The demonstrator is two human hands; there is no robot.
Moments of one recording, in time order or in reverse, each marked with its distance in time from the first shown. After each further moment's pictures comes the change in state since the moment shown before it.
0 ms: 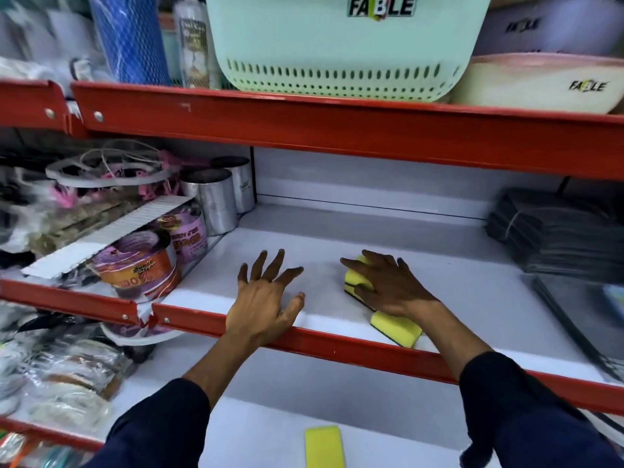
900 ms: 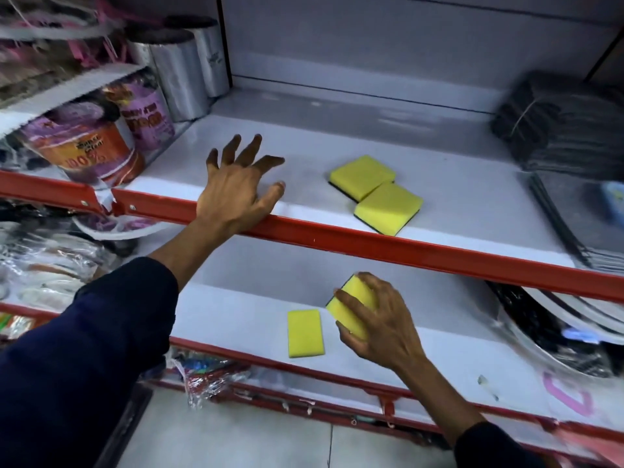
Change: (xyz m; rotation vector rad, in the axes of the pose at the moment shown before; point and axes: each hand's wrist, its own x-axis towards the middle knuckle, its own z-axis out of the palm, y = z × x) left_hand -0.001 0.003 0.001 0.061 0.023 0.020; right_hand -0.178 -0.024 0.165 0.085 0.370 -0.180
